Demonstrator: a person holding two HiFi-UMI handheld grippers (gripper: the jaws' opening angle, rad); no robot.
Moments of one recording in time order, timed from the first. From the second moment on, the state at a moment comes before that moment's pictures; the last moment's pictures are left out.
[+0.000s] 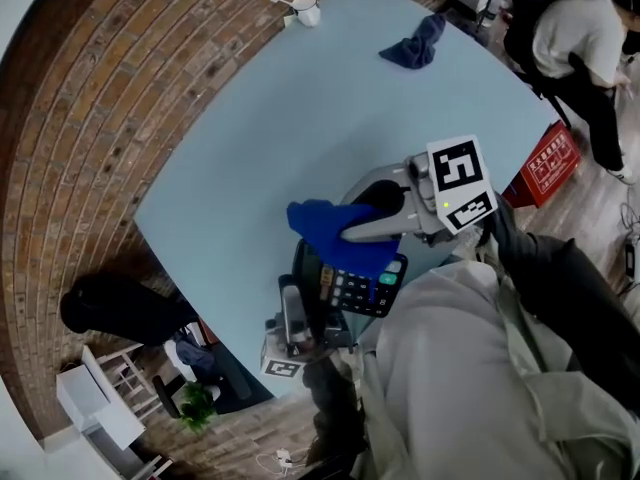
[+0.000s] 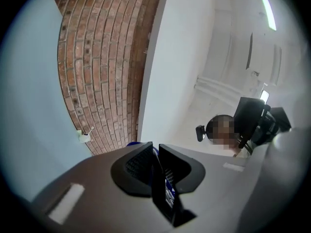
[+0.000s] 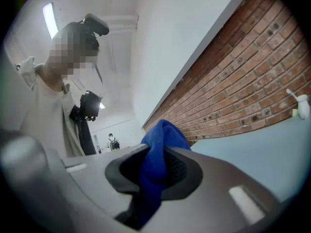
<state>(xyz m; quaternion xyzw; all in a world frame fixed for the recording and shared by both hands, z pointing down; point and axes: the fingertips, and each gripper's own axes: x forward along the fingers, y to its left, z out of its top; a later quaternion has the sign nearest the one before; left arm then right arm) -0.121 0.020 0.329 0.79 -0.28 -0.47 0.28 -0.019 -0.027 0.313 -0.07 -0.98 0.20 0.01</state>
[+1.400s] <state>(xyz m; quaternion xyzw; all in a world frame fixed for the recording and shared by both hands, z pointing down) -0.143 0.008 0.325 0.79 -0.50 -0.33 0.17 -0.077 0.049 0.353 -0.01 -0.95 -0.15 0.28</state>
